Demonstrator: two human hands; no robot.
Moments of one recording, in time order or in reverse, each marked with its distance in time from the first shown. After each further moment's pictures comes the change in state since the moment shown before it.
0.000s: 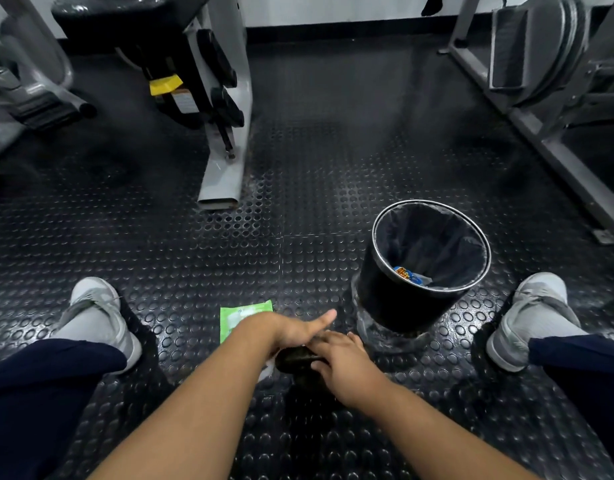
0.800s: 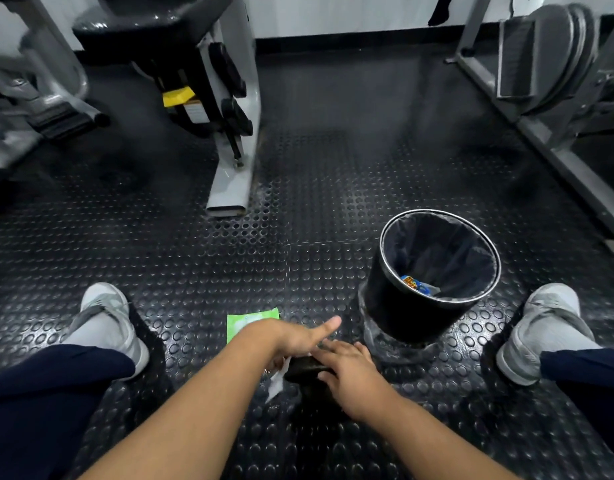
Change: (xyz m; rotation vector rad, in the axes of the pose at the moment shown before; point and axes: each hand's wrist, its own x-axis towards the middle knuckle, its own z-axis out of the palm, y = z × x) left_hand -0.020 0.003 -0.001 0.022 0.030 -0.026; right_hand -0.004 -0.004 -0.002 -0.026 -0.003 0.016
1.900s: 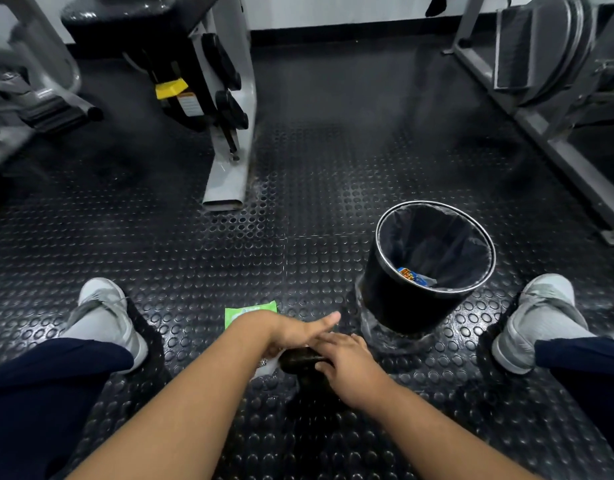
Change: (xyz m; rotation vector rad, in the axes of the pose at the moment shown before) left_hand -0.026 0.006 0.003 0.104 -0.040 0.008; right_hand 0.007 0.009 0.007 0.029 0.020 -0.030
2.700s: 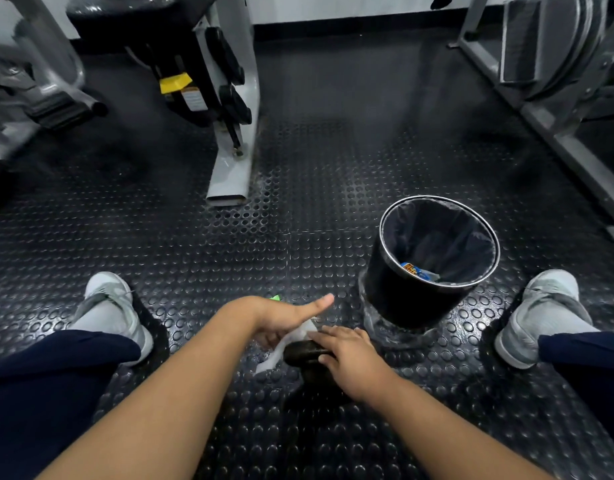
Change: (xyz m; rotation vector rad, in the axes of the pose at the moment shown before) left_hand -0.016 -0.014 -0.014 -0.042 0.088 0.040; right_hand -0.003 -0.005 -0.005 -0.051 -0.005 0.020
